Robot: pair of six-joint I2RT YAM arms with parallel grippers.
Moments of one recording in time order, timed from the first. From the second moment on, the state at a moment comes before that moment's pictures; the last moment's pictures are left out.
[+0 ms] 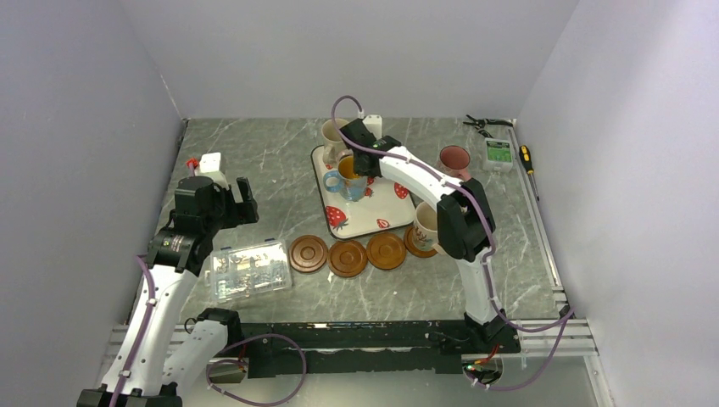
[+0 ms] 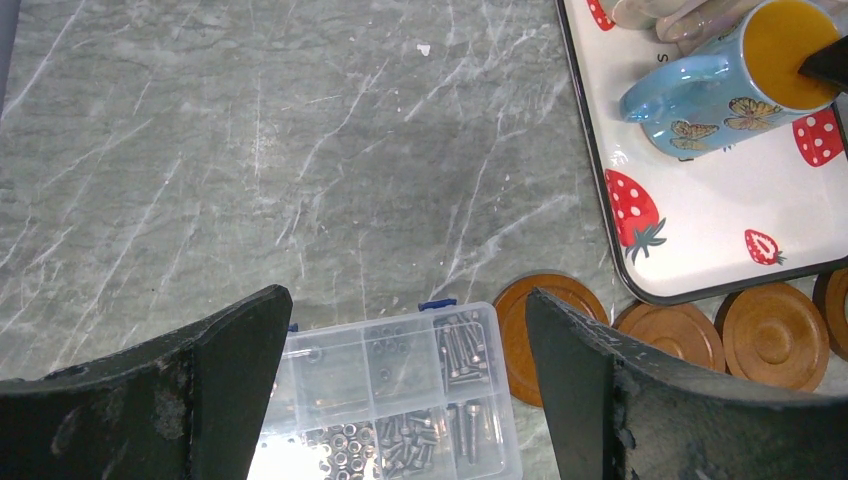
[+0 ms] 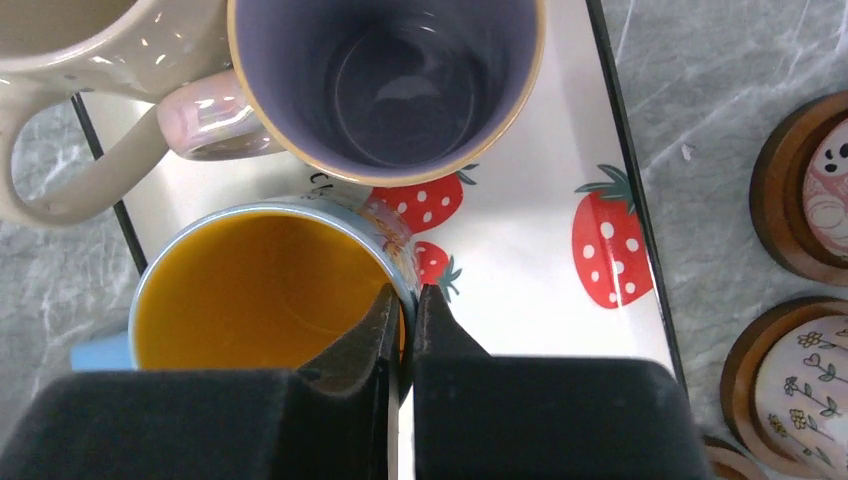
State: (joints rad) left arm -0.14 0.80 0.91 -0.66 -0.09 -0.24; right arm 0.66 2.12 1.85 -0.66 0.47 0.55
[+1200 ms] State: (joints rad) left arm -0.14 0.79 0.91 -0.65 -0.05 -0.24; right arm 0.65 1.39 1.18 -0.55 -0.13 -0.26
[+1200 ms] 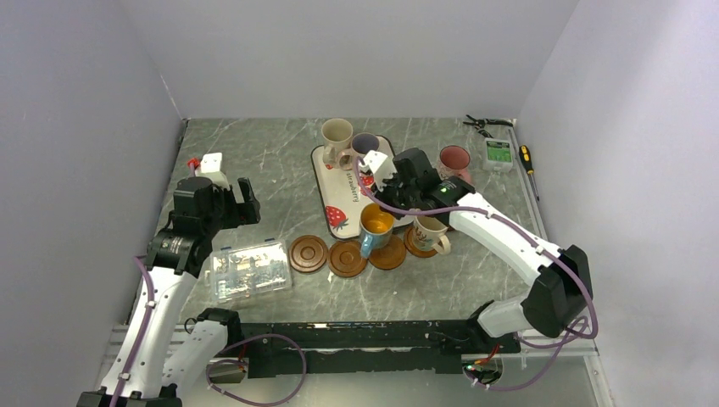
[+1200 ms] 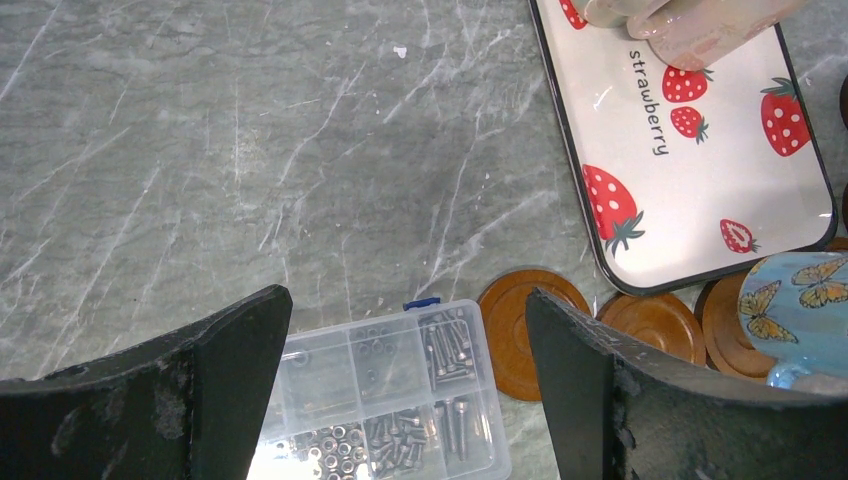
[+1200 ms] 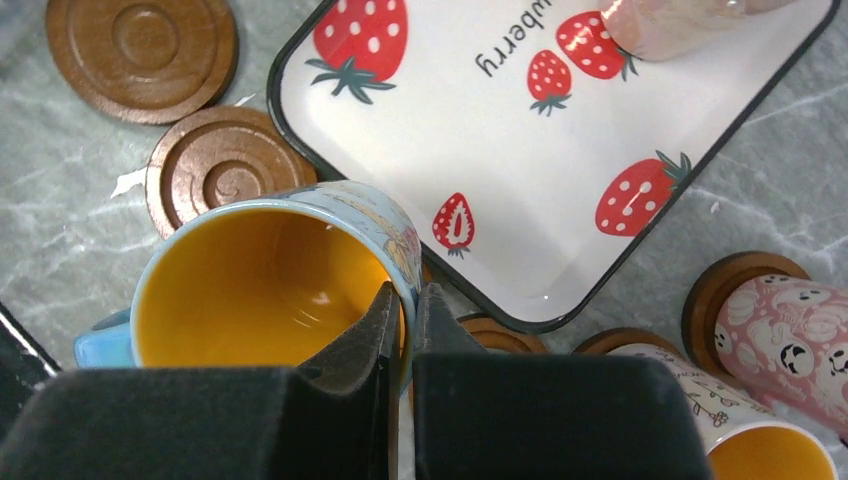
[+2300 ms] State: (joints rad) left arm -0.14 0.79 0.91 -0.65 -0.06 -0.24; right arm 0.59 1.46 1.17 -0.67 -0.27 -0.47
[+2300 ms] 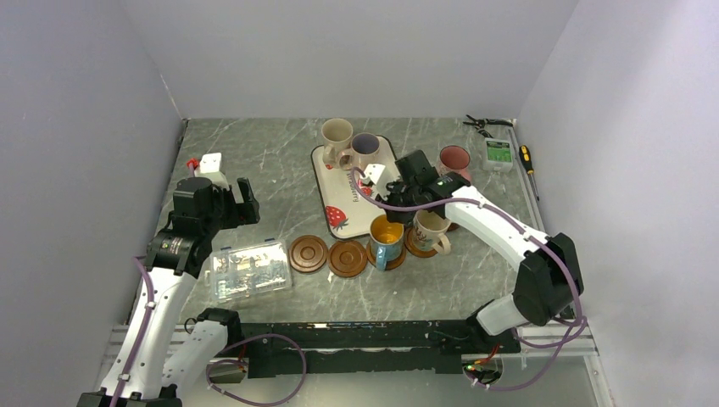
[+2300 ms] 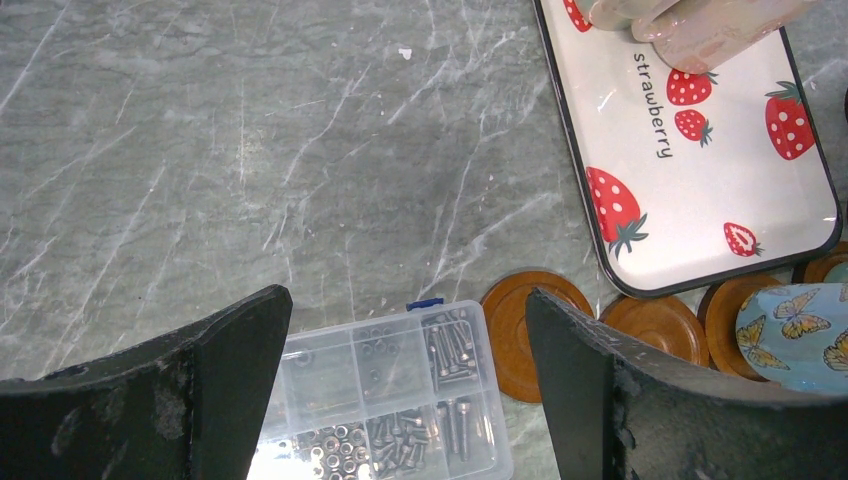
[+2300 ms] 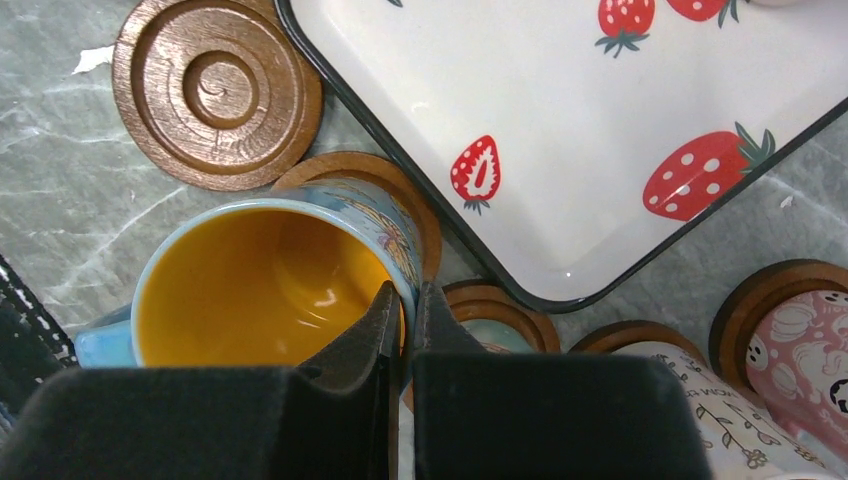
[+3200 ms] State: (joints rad) left arm -0.14 0.79 0.91 -0.65 -0.06 -0.24; right arm 0.57 1.51 1.17 -0.66 -0.24 -0.47
